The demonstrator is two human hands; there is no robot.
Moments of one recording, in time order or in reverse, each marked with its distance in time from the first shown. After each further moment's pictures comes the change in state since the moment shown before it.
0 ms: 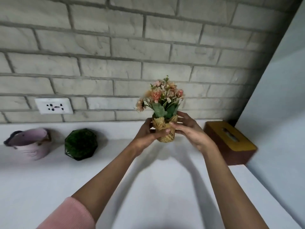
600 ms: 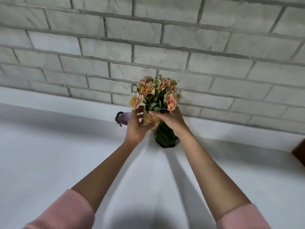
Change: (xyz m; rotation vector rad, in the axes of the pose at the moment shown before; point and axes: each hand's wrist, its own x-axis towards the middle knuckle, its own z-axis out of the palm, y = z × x) left_hand -0.126 -0.018 -0.315 0.420 0.642 0.229; right_hand 0.068 -0.010 0.376 -0.058 -0.117 -0.079
